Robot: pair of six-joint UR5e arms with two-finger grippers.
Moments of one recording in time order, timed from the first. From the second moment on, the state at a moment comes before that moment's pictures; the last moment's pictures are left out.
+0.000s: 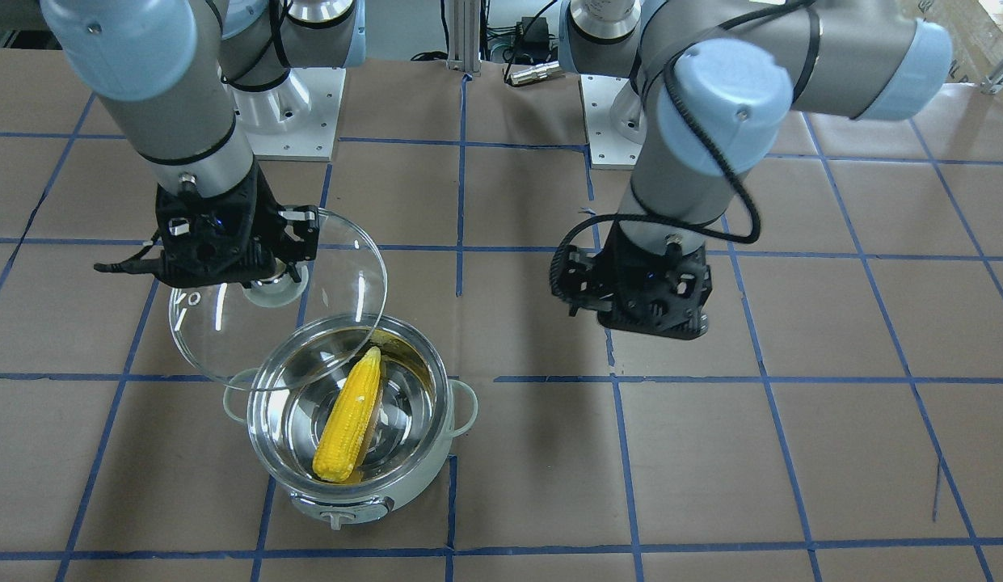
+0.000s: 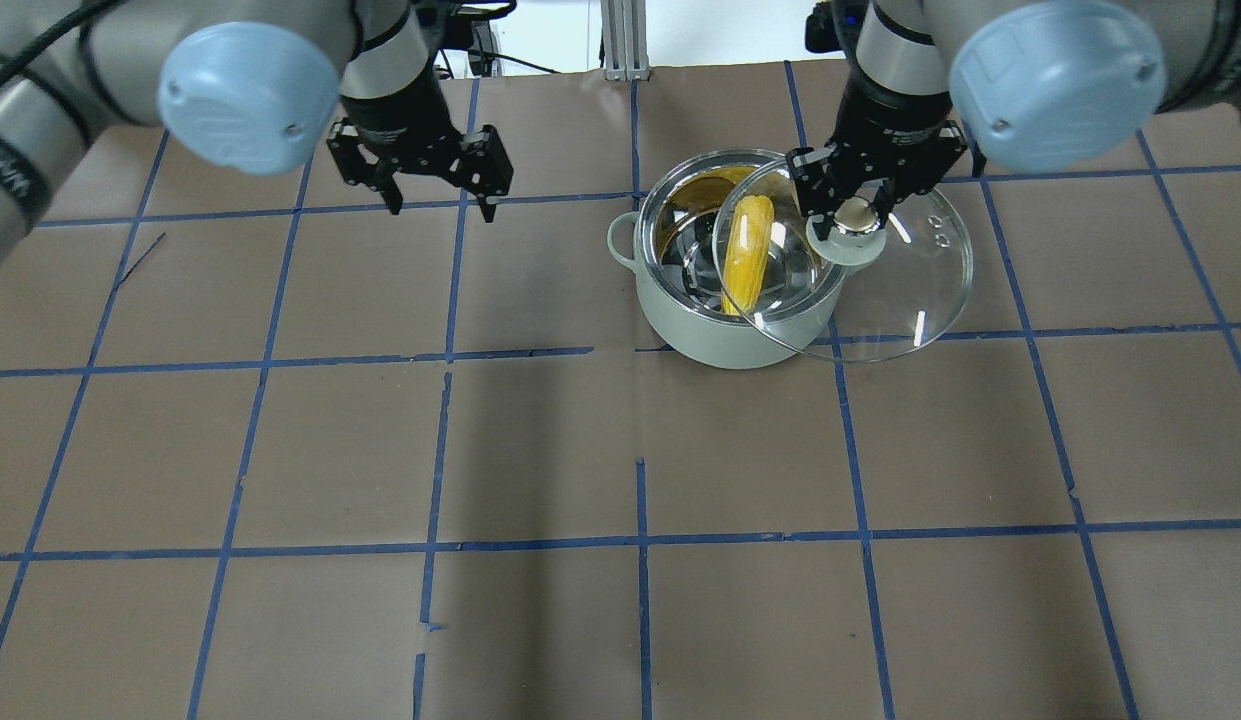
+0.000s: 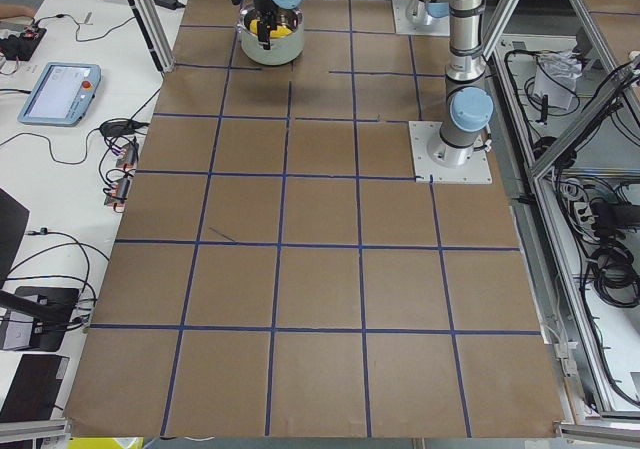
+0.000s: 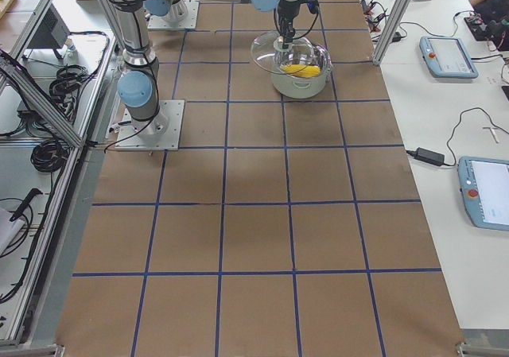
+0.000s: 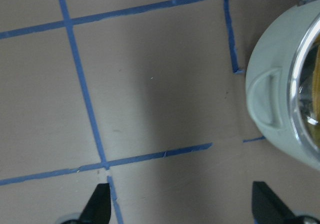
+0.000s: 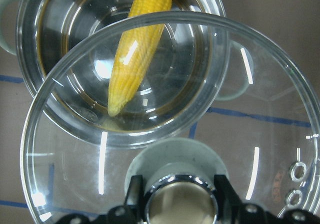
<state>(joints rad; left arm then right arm) -1.65 -1.78 -1.50 -1.44 1.56 0.07 1.67 -1.38 1.49 -1.67 -1.57 -0.08</state>
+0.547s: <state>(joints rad) -1.53 -1.61 -1.67 -1.43 1.56 0.16 1.70 -1.20 1.32 -1.69 -1.58 -0.06</state>
